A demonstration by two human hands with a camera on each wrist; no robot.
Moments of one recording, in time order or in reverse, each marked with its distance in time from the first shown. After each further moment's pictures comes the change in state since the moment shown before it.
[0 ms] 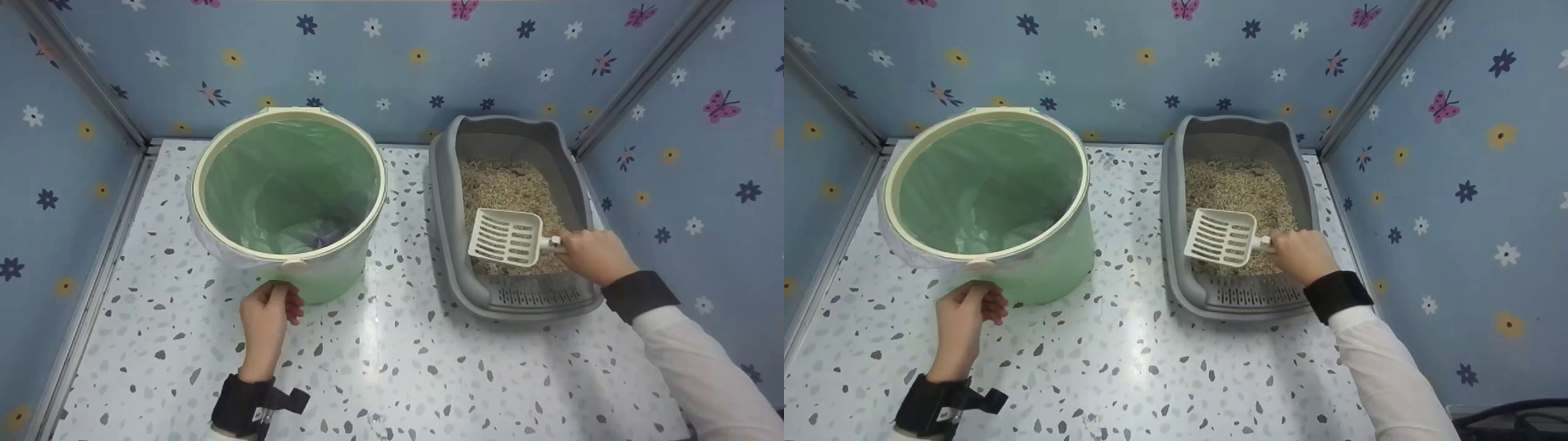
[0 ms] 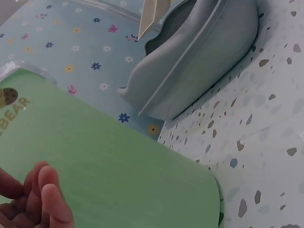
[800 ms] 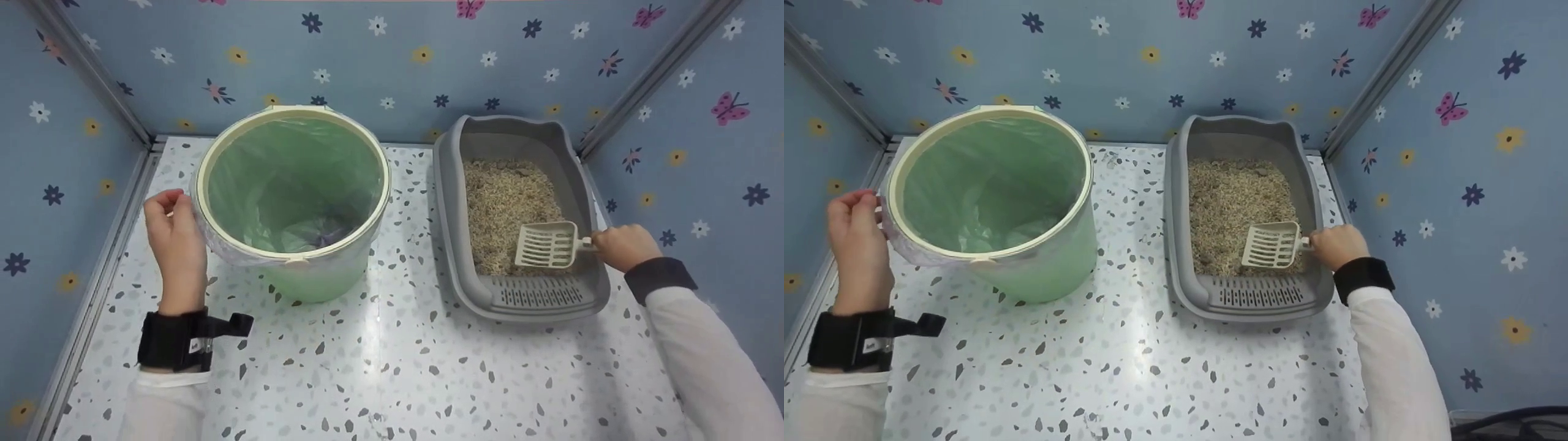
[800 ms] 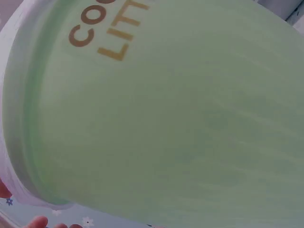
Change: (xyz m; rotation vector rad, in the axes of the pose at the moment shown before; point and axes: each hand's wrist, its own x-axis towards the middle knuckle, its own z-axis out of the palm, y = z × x) left_hand 0.081 0.095 -0.059 0.000 0.221 0.015; right_hand -0.017 0.071 0.027 -0.077 -0.166 0.019
